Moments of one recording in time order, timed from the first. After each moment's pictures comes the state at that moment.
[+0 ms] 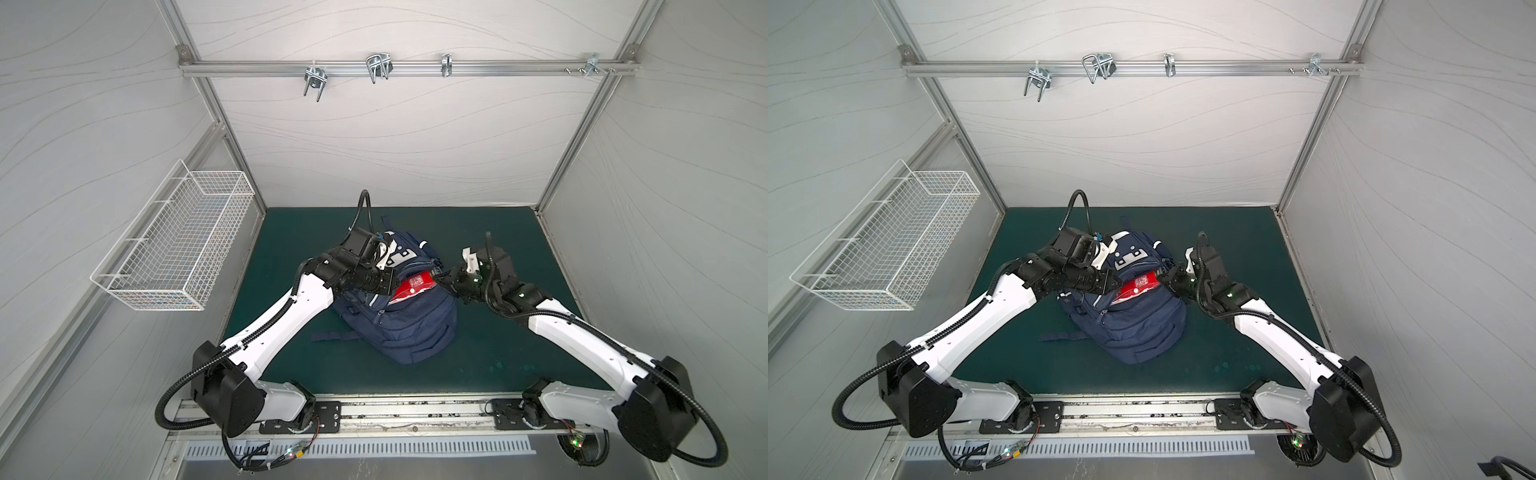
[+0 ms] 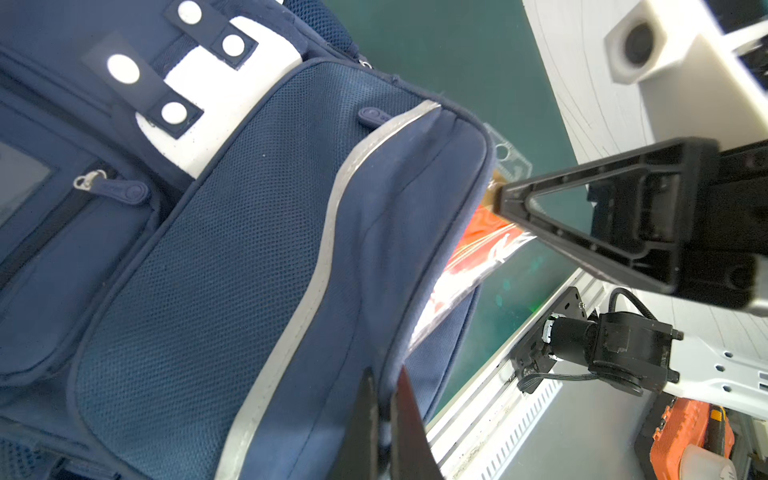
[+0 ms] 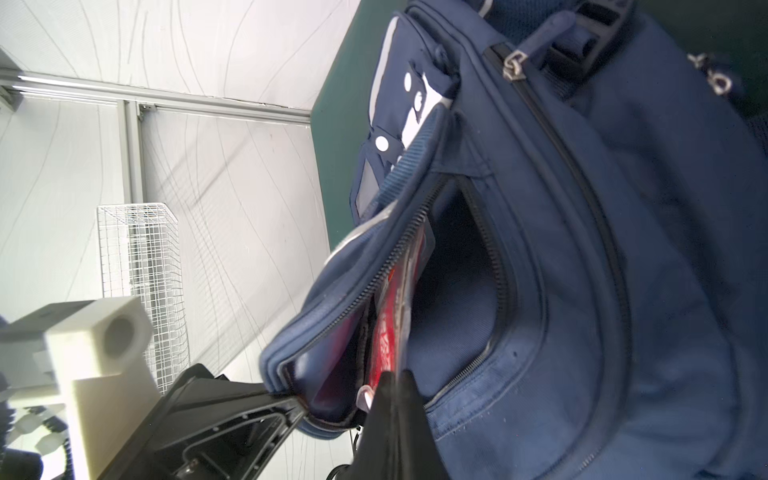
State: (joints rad) left arm -0.58 1.35 1.25 -0.80 0.33 -0.36; right arm 0.63 1.18 0.83 -0.22 -0.32 1.20
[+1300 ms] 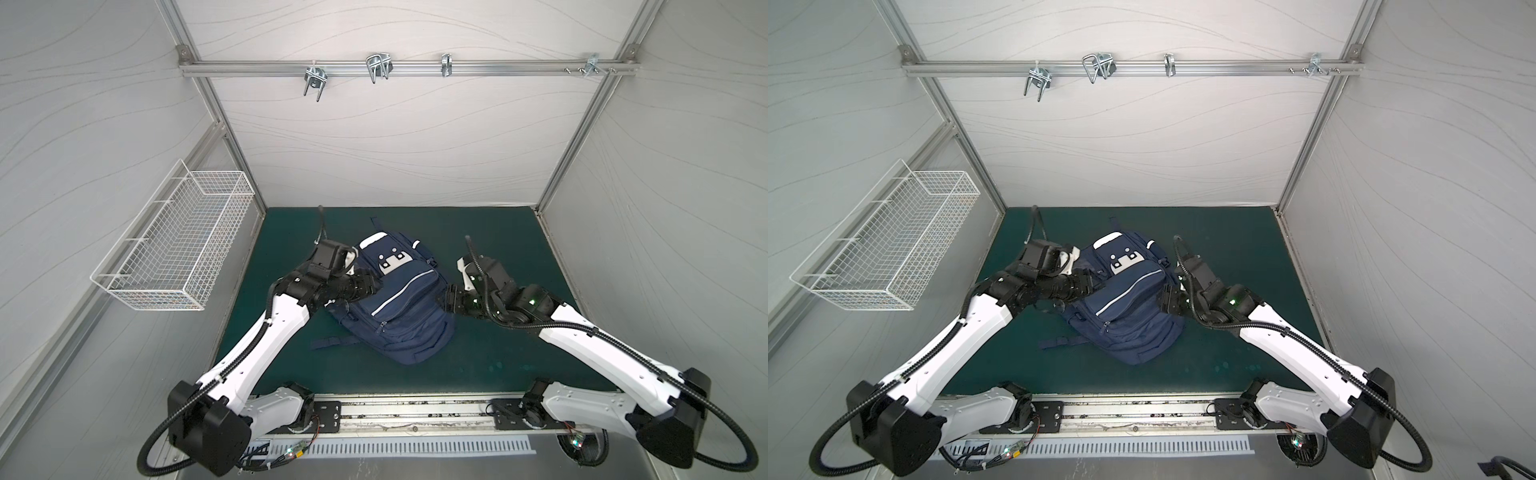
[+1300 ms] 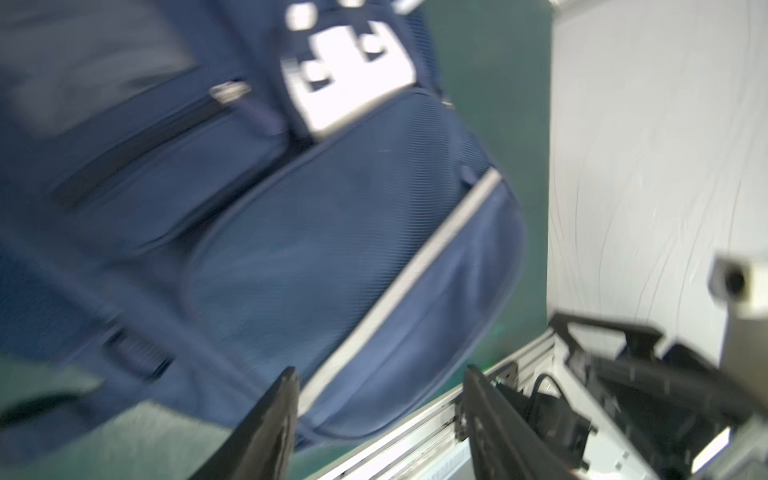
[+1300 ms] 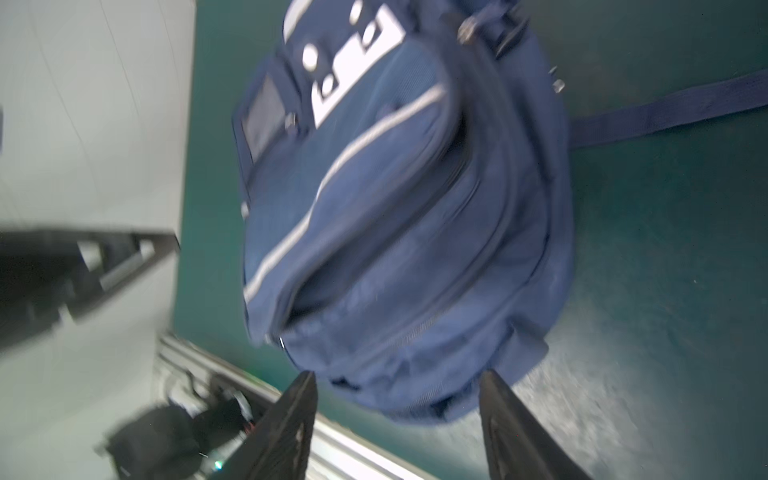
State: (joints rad) left arm -0.35 1.12 0.98 -0.78 0.38 -0.75; right arm 0.89 1.11 1.02 -0.76 0.00 0.76
